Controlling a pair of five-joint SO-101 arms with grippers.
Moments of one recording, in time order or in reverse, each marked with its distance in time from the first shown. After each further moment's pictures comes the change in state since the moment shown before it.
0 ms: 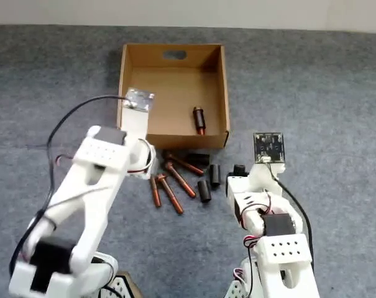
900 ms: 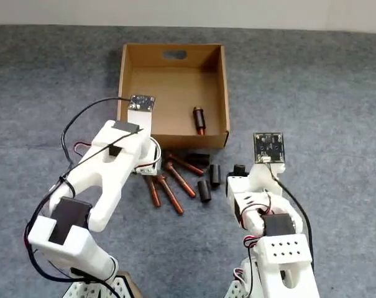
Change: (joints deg) left arm 0.2 16.7 -5.1 -5.2 7.7; right arm 0.0 0.0 0.0 0.0 -0.1
